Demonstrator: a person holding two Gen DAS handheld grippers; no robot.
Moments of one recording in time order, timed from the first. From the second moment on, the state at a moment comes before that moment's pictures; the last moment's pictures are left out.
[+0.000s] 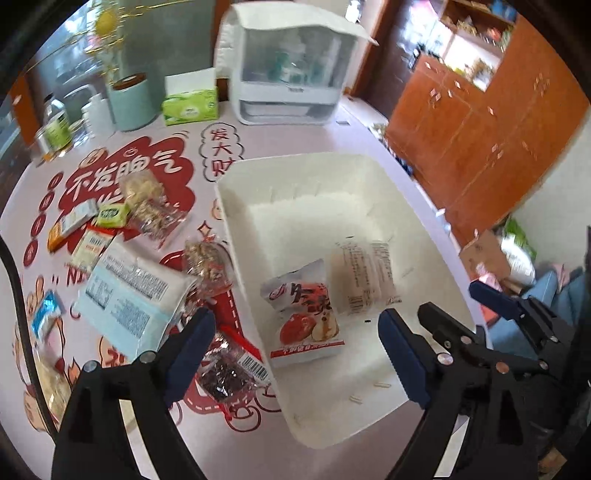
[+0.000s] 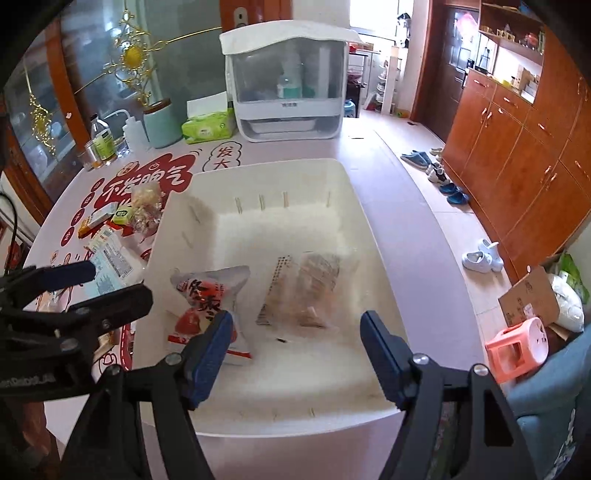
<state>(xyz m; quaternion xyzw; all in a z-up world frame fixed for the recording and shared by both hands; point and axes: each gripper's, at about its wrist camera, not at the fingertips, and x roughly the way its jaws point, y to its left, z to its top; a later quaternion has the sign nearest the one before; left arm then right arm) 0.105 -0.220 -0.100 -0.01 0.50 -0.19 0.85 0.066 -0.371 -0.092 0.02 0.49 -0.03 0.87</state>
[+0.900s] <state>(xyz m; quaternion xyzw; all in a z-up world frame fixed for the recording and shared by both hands) 0.029 -0.025 -0.060 -0.05 0.43 -0.04 0.90 0.050 -0.239 -0.040 0.00 0.46 0.08 0.89</state>
